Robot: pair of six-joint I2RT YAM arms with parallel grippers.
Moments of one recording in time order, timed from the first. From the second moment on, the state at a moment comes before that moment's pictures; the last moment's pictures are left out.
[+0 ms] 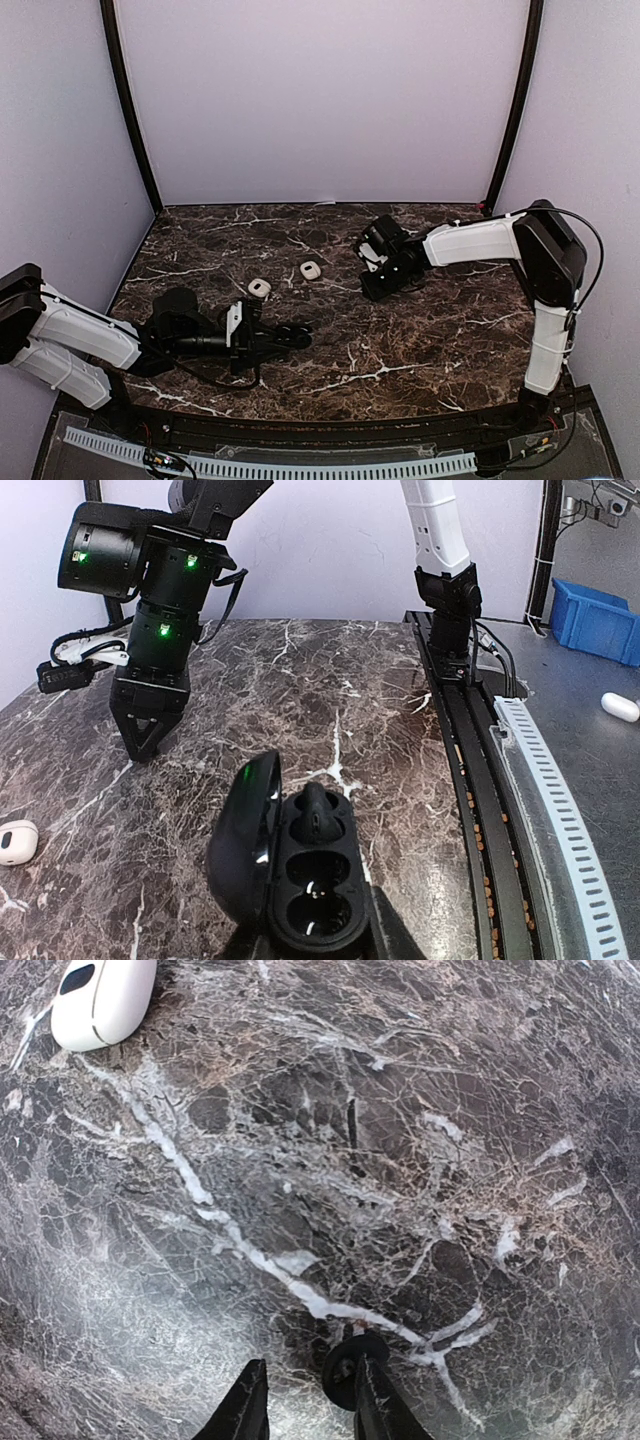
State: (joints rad) left arm -0.91 1.32 0.27 0.83 0.50 0.13; right arm 0.73 1.95 1.27 -0.42 0.06 0.19
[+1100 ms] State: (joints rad) left arm -0.91 1.32 0.27 0.83 0.49 0.13; right arm 0.71 1.95 1.28 -0.45 0.14 0.18
